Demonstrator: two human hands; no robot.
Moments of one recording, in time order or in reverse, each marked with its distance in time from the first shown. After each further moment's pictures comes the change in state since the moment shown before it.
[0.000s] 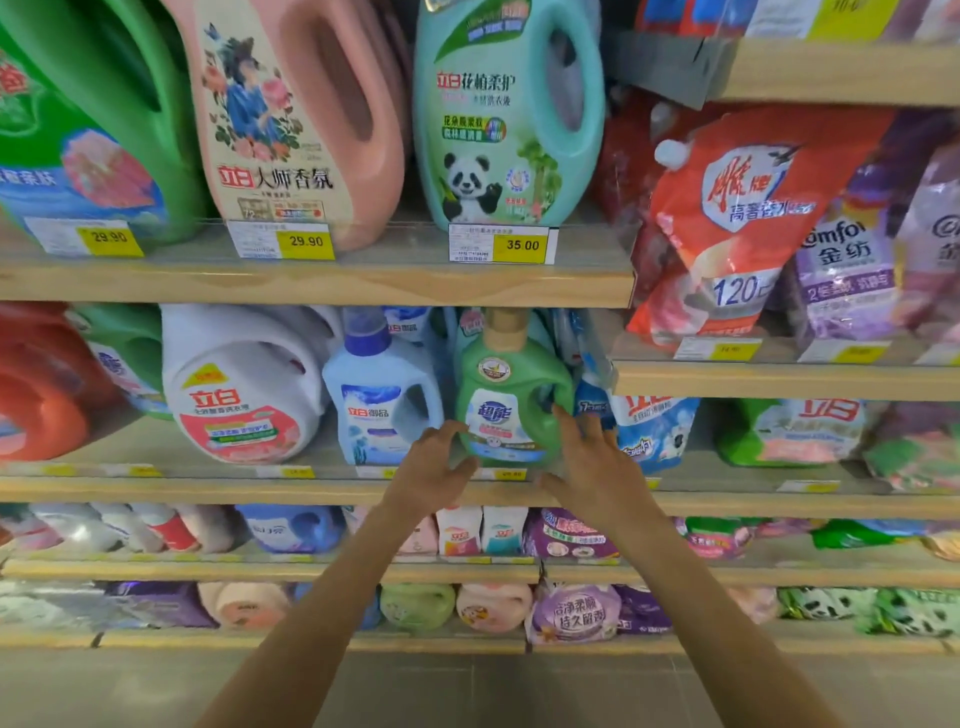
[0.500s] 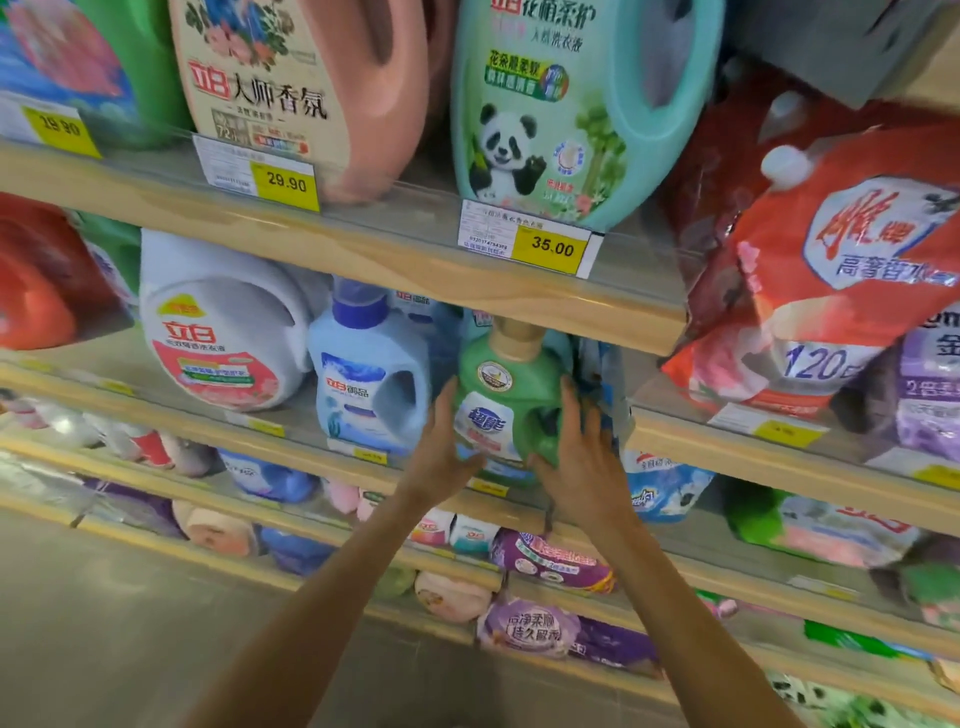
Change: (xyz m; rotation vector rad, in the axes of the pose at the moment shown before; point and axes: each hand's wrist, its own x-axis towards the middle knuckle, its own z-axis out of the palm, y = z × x) left_hand 0.089 -0.028 0.079 -0.390 0.276 0.013; right_hand 0.097 0.041 0.028 0.106 0.109 -0.095
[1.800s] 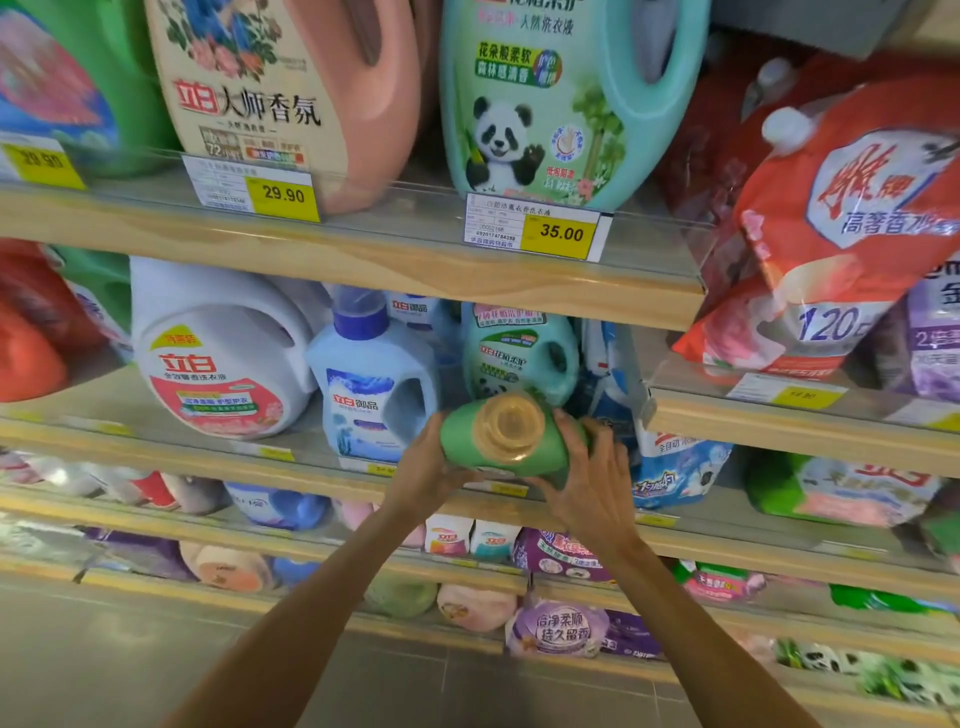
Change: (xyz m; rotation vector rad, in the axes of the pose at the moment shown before) left_hand -0.012 -0.016 -0.034 0.108 -0.070 0.068; right_hand -0.021 0.008 0.049 -0.047 0.438 -0.237
